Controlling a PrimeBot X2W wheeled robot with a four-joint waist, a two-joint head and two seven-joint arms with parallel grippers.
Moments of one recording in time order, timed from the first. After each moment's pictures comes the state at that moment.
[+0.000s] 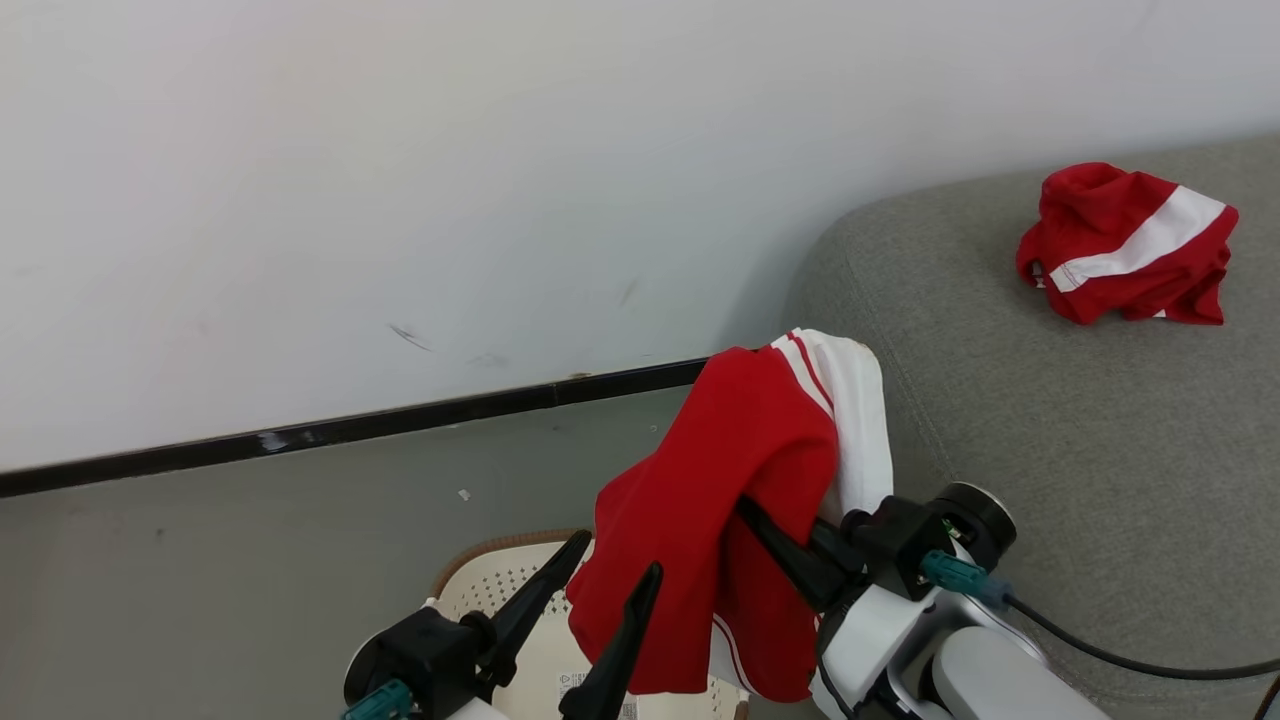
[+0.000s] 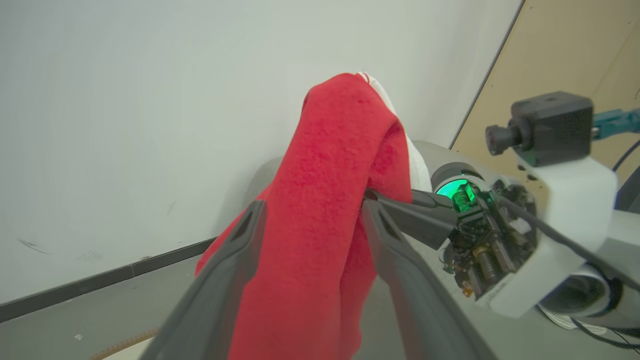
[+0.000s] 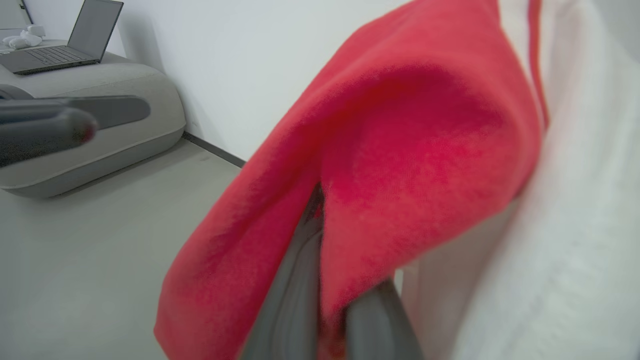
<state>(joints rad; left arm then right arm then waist) -0.02 0.11 -0.50 -0.17 -0.51 -0.03 -0.05 -0.32 -0.13 0.58 0.25 0.14 0.13 -0.26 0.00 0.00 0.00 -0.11</state>
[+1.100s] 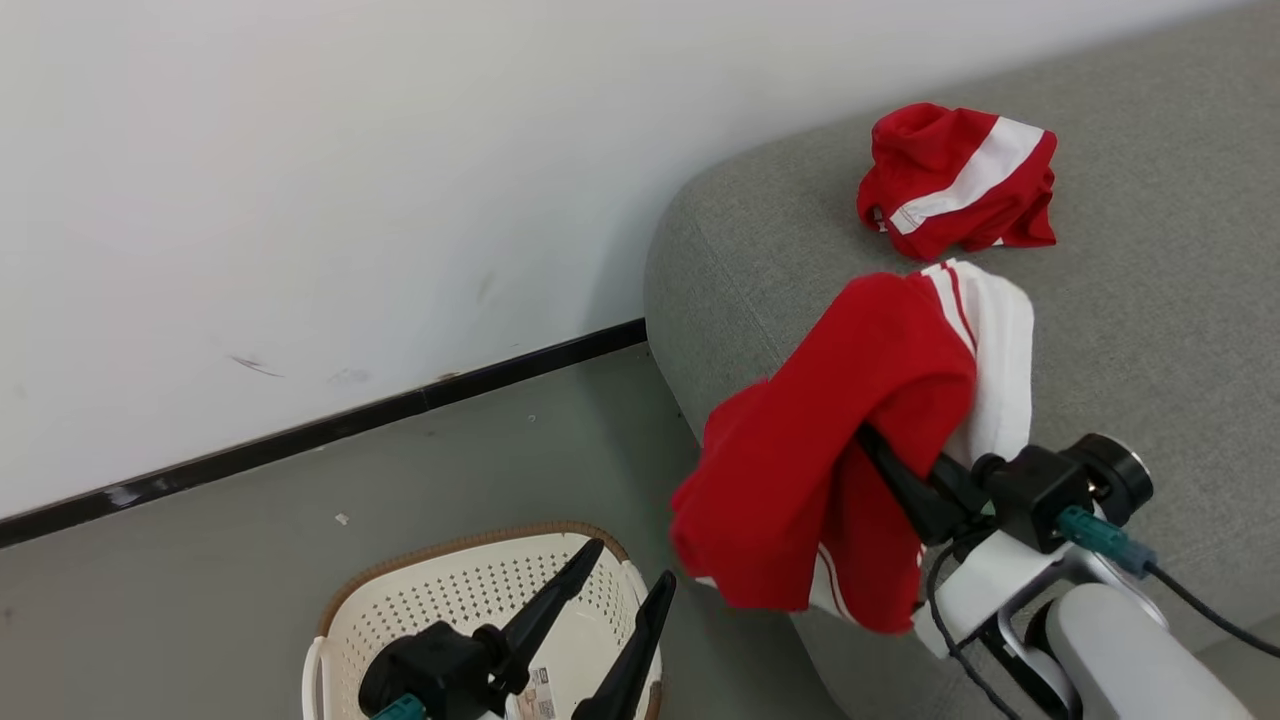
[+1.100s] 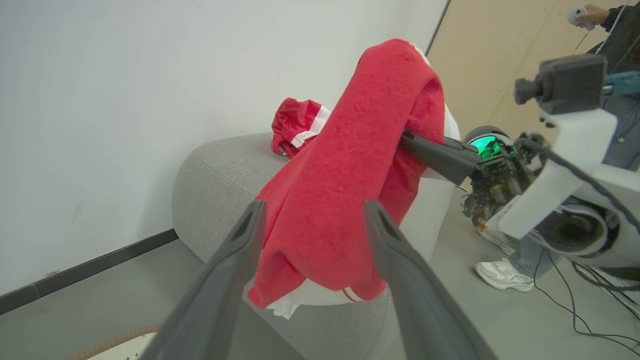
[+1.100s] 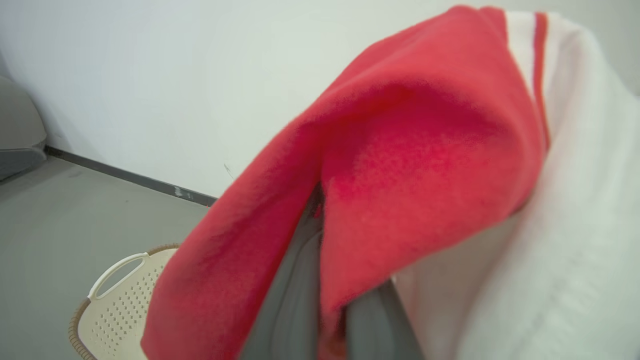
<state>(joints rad) -0.02 0.10 -0.52 -0.13 -0.50 -0.05 -0.11 -0.27 -0.23 0.41 0.14 0.11 0.13 -0.26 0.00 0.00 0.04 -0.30</state>
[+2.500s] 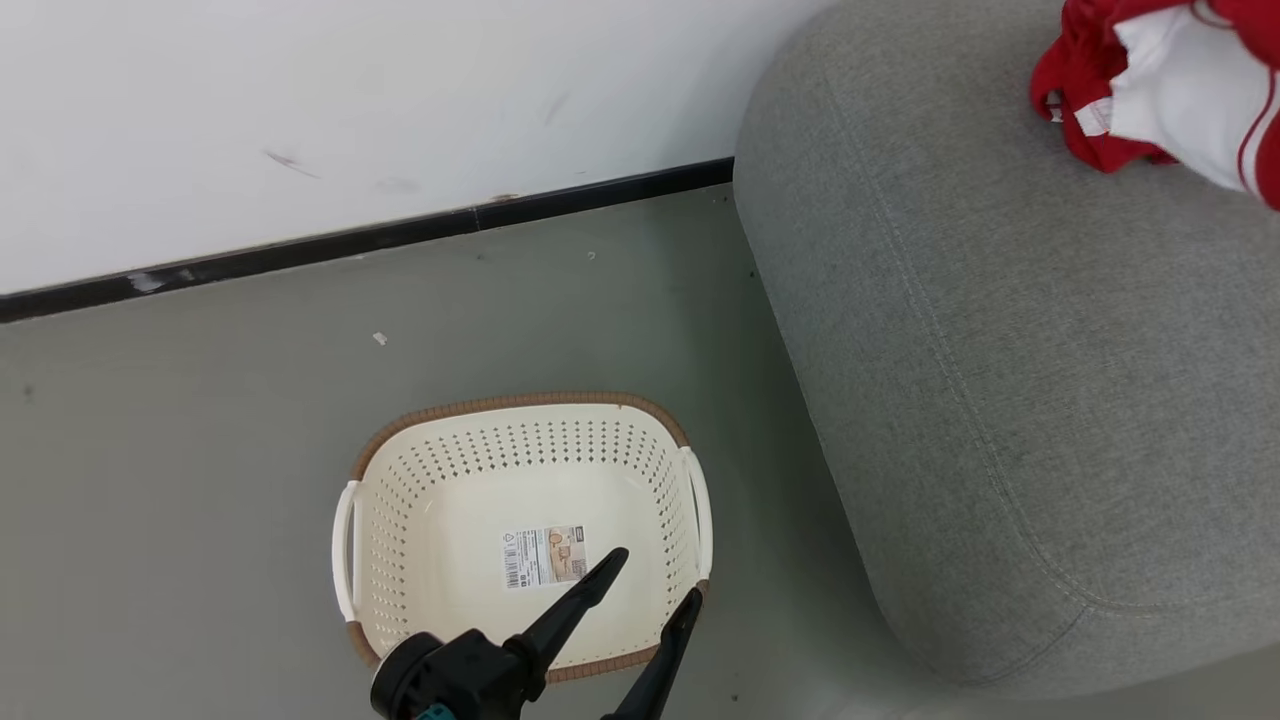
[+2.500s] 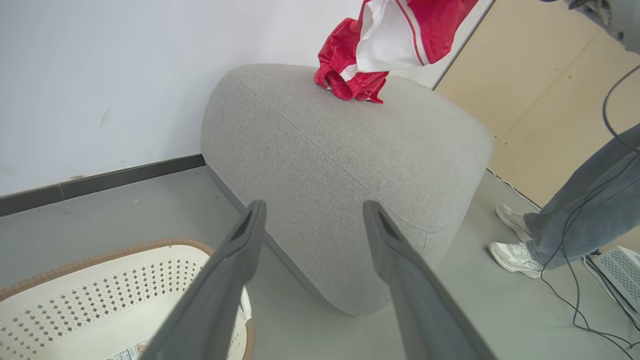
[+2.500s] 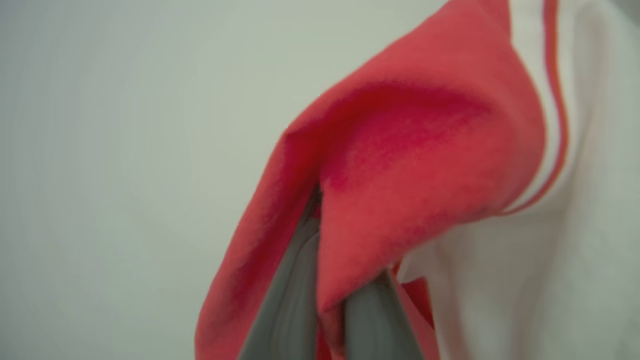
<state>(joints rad) -0.02 0.11 -0.56 -0.18 -0.44 -0.03 -0.06 -0.88 -0.36 -0.19 0.47 0.47 0.13 -0.16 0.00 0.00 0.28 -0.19</state>
